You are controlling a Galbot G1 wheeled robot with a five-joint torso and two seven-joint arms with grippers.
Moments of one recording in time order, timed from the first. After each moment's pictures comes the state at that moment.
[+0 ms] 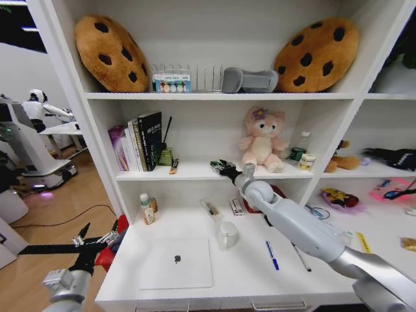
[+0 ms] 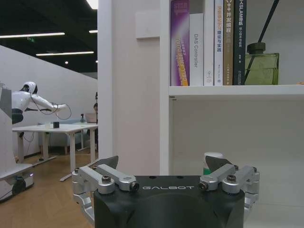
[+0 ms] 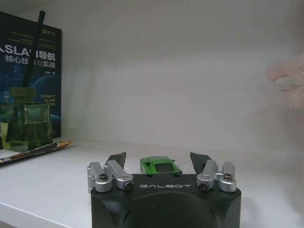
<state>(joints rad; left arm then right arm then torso) 1.80 -1.09 -0.83 -2.19 -0.55 -0.06 -0.20 -0.34 0.88 -0.28 1.68 1.02 -0.23 0.25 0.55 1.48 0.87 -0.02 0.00</state>
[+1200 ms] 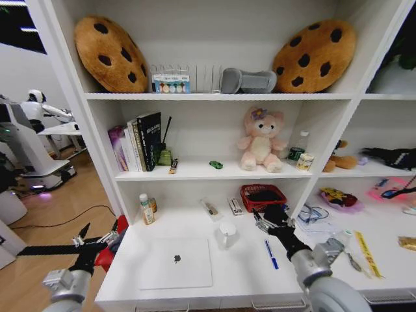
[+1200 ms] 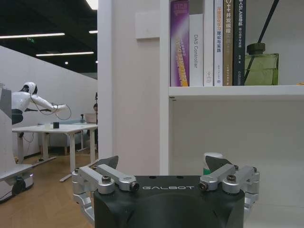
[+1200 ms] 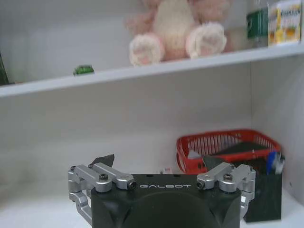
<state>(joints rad) 1.80 -1.09 -0.83 -2.19 -0.55 -0.06 -0.20 -1.71 1.01 0.62 2.32 0.70 -0.21 0.27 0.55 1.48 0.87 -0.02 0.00</state>
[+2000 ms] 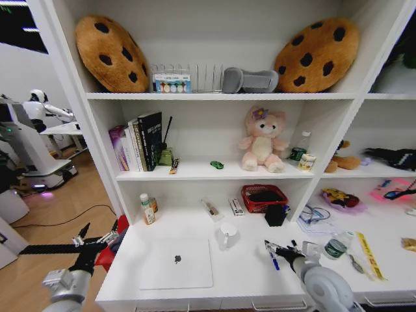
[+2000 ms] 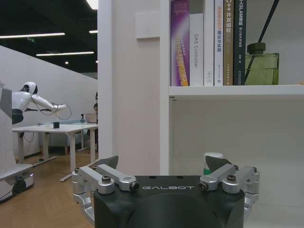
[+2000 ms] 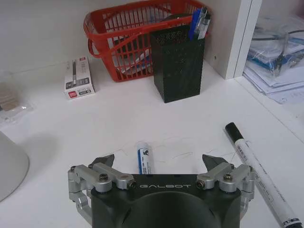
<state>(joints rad) 1.80 -1.09 -0.83 -2.19 -0.55 -0.06 -0.20 -1.55 0.94 0.61 2.05 1.02 -0.58 0.52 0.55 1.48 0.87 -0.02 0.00</state>
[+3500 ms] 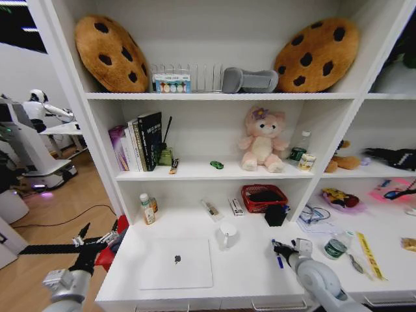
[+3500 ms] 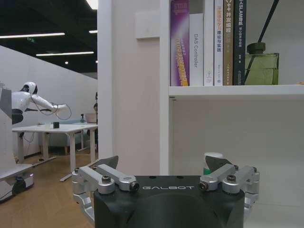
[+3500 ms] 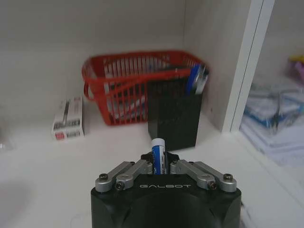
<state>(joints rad) 1.80 -1.09 -0.83 -2.19 -0.55 -0.06 -0.20 -1.44 0.92 0.54 1.93 0.80 -0.36 0.42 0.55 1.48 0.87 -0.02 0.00</state>
